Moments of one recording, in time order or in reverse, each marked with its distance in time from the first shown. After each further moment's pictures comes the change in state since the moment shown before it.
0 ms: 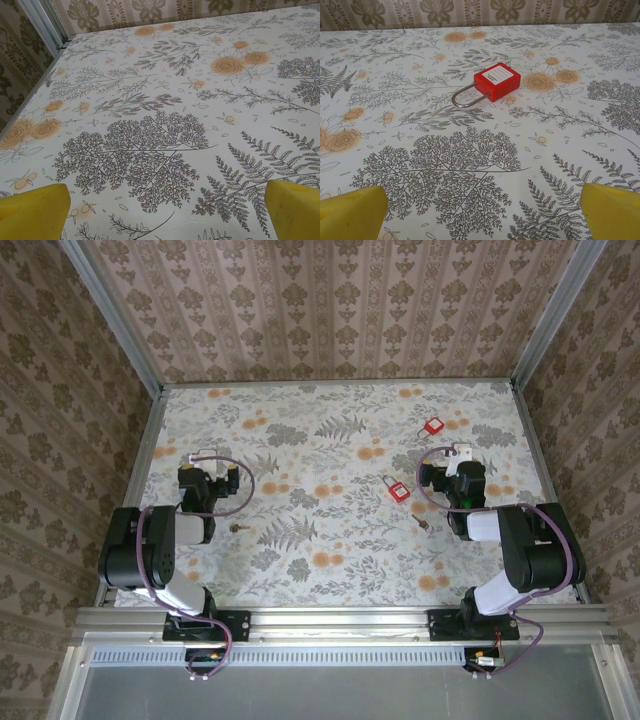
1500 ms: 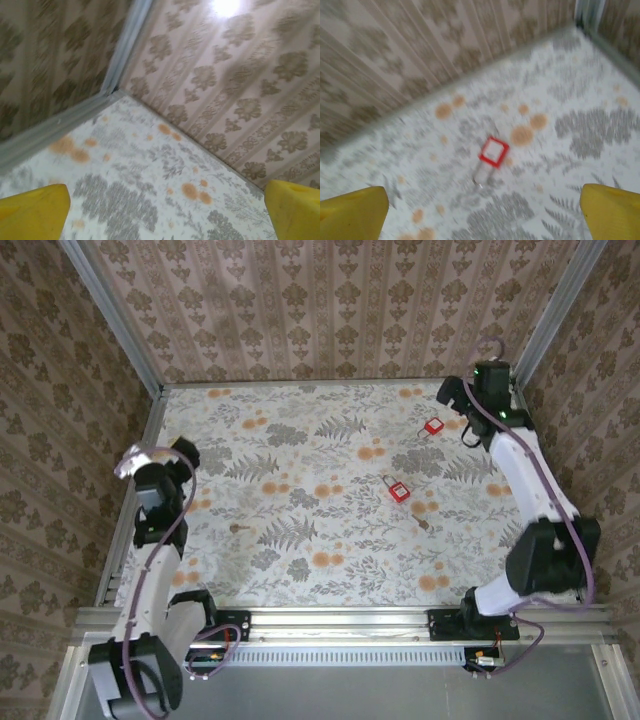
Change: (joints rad) left arm 0.148 -0.698 0.108 -0.745 -0.070 -0.772; right arm -0.014 0.035 1.024 -1.289 0.112 0.420
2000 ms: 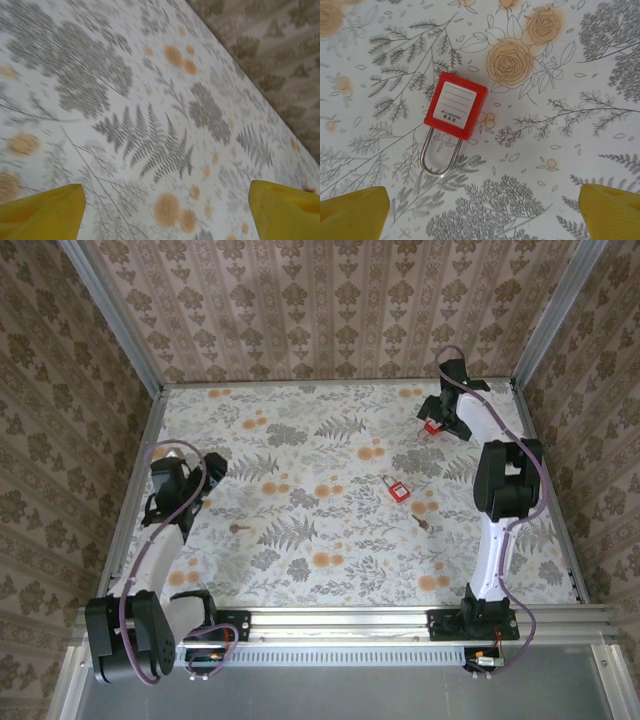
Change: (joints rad) left arm -0.105 0.217 0.074 -0.124 0.369 -0.064; right arm 0.004 0.616 0.470 -0.339 -0.006 0.135
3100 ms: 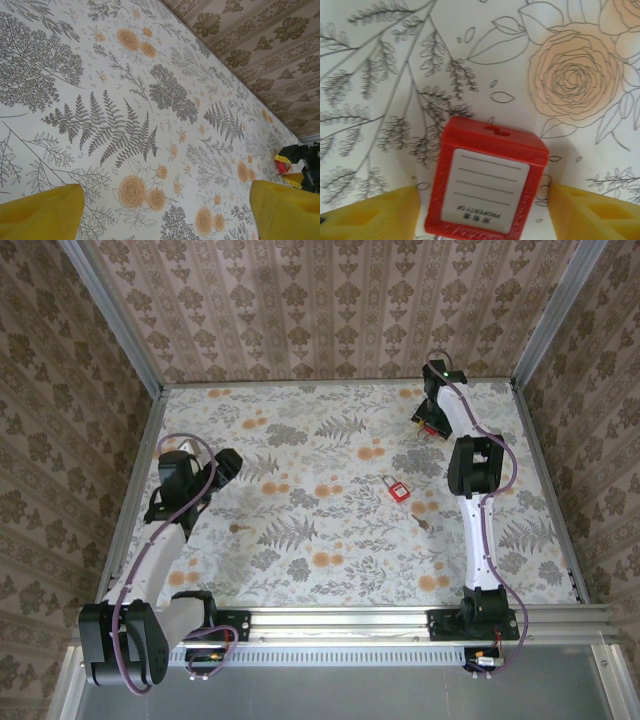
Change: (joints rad) left arm -0.053 -0.045 0.056 -0.063 0.049 0.031; right arm 0.010 0.457 0.610 -0.334 -0.004 0.114
